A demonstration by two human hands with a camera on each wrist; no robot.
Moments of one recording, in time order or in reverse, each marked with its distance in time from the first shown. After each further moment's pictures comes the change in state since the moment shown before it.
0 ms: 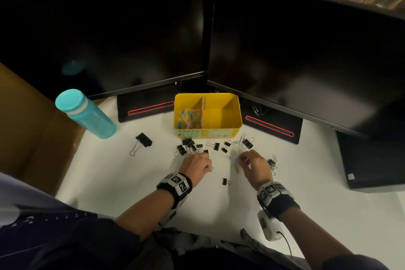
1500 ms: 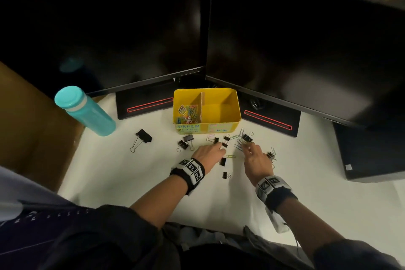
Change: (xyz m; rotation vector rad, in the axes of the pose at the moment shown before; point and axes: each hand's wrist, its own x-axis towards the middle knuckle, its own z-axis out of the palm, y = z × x) left_hand 0.024 0.035 -0.015 0.446 -0.207 0.213; right_hand -0.011 -0.010 -0.002 -0.408 -0.062 -0.013
